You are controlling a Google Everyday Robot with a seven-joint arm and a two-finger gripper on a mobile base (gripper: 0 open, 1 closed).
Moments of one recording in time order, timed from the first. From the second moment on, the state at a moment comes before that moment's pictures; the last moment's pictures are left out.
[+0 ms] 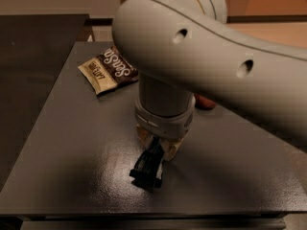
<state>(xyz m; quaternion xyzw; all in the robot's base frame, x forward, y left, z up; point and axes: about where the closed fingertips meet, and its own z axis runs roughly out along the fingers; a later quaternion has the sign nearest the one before) 0.377 -0.019 0.857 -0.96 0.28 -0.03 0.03</state>
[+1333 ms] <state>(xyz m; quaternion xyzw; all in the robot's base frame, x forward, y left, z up) 0.494 -0.033 0.925 -0.88 0.45 -0.08 0.09</state>
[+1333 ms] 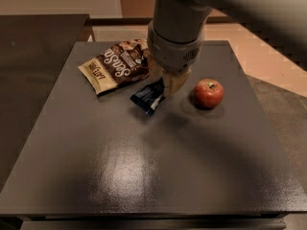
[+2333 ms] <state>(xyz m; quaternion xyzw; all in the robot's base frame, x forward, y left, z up) 0.533 -0.033 0.896 -0.87 0.48 -0.10 0.07</state>
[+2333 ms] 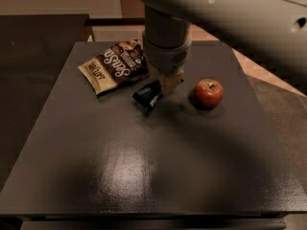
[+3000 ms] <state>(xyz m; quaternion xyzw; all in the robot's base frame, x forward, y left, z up) 0.558 -0.038 0.874 -0.86 0.49 -0.11 0.04</state>
